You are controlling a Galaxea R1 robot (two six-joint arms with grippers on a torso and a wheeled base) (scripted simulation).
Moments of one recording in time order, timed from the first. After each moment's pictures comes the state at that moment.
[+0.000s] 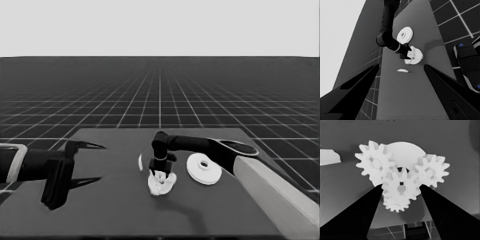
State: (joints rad) left arm -0.34 1.75 -0.42 0.31 0.68 0.35; right arm -0.11 3.08 -1.78 -0.28 -1.50 1.56
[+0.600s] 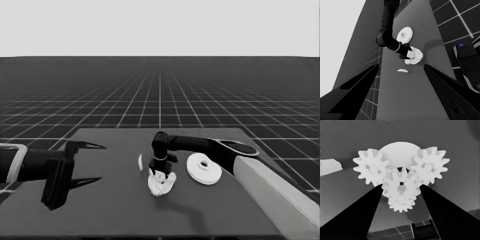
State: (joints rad) left arm -0.34 1.75 -0.42 0.31 0.68 0.35; right arm -0.11 3.08 -1.78 -0.28 -1.50 1.68
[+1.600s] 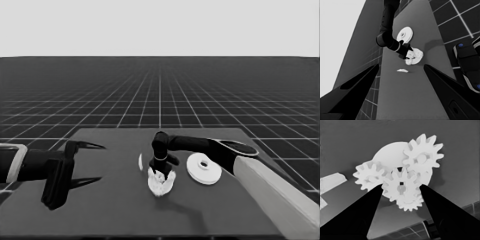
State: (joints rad) left arm -0.34 1.75 -0.42 0.31 0.68 0.35; right arm -0.11 3.08 -1.78 -0.28 -1.50 1.89
